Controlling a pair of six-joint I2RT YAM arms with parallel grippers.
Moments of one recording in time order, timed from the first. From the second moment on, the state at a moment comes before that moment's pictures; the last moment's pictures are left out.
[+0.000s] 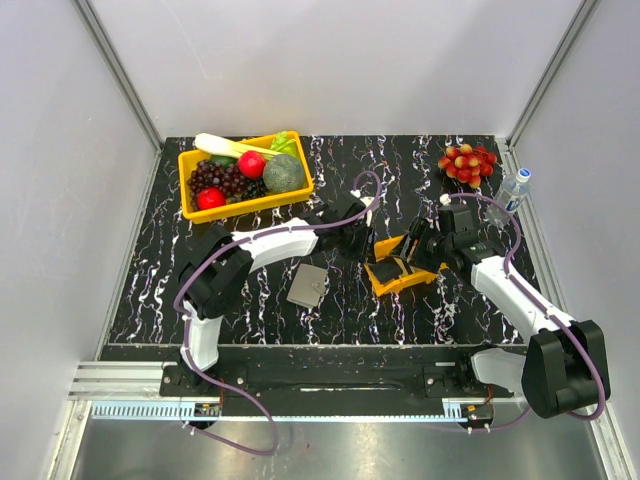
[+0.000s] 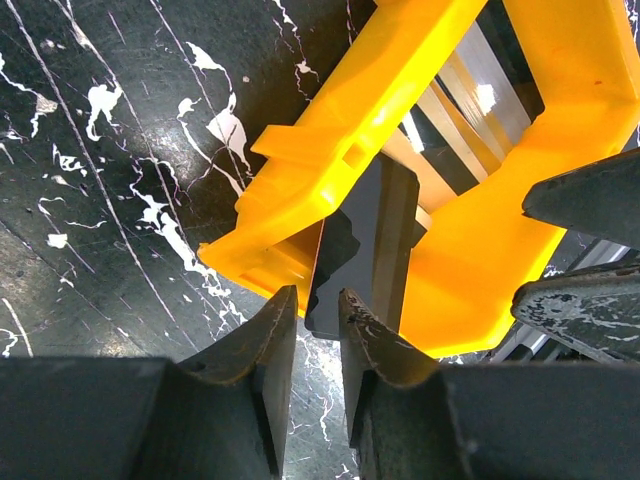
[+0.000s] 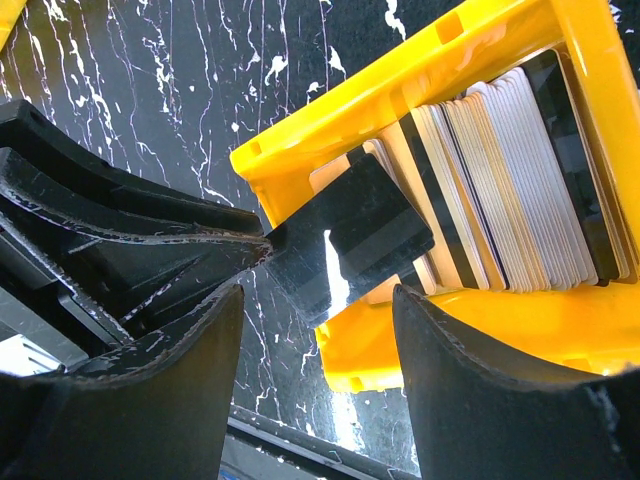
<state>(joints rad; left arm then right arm) -0.82 1.97 1.39 -0.28 0.27 -0.53 0.26 1.20 0.74 -0.36 -0.25 0.66</state>
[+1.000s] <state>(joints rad) -0.82 1.97 1.40 -0.30 0.28 -0.53 0.26 1.20 0.73 -0.36 -0.25 0.66</state>
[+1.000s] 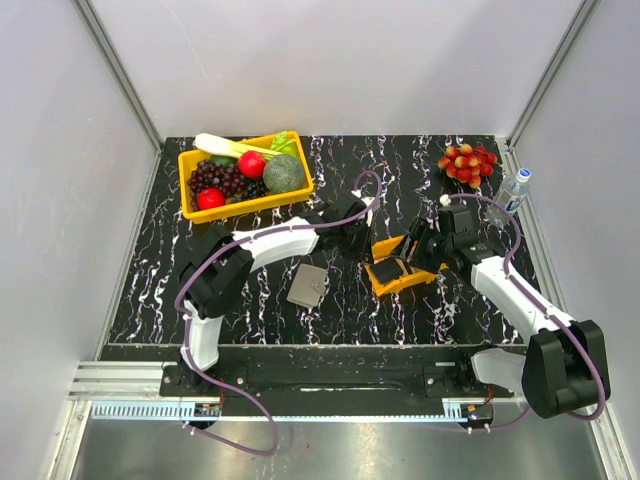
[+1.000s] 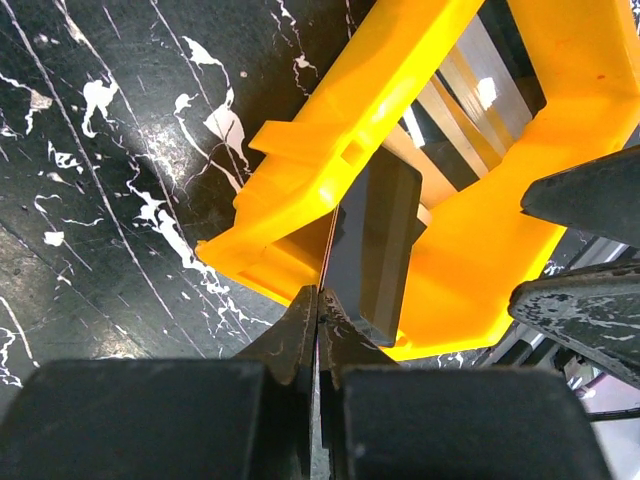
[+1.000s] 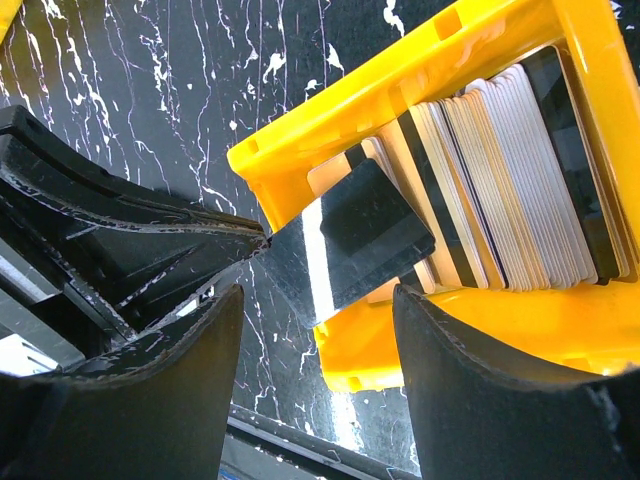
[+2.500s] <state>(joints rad) -0.83 2.06 1.46 -0.23 0.59 -0.55 0.26 1.19 0.73 -0.36 -0.25 0.66</state>
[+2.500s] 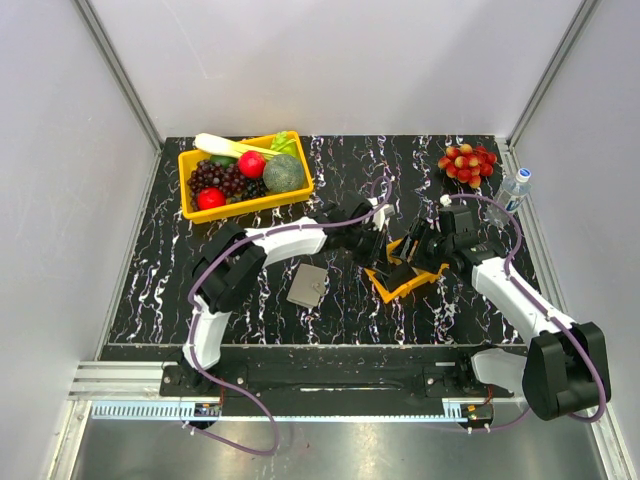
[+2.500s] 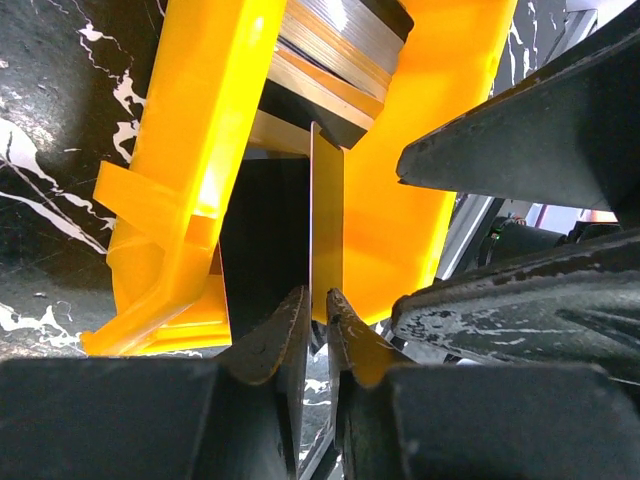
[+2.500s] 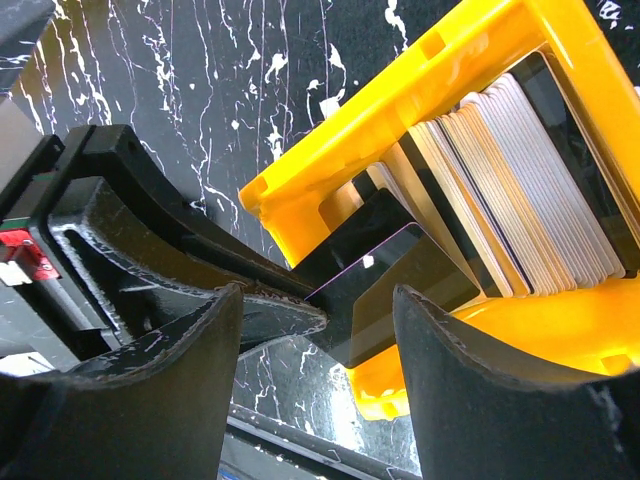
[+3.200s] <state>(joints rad) -0.82 1.84 1.37 -0.19 0.47 -0.57 0.26 0.97 0.73 -0.37 -0.18 0.70</state>
